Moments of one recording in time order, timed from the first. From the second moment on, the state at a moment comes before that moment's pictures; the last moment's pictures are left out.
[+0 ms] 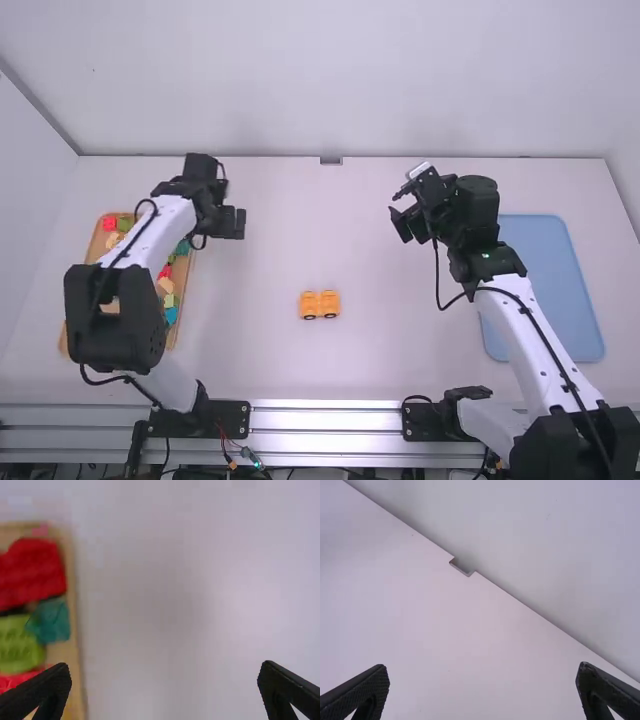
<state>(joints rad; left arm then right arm) 0.03 1.72 1.28 -0.78 -0.07 -0.02 0.15 1.23 0.92 -0.19 -0.25 -0.47</state>
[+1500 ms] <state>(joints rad) 0.43 1.72 0.98 -0.73 -0.11 -0.50 0.15 1.23 0.92 -0.14 -0.25 -0.42</state>
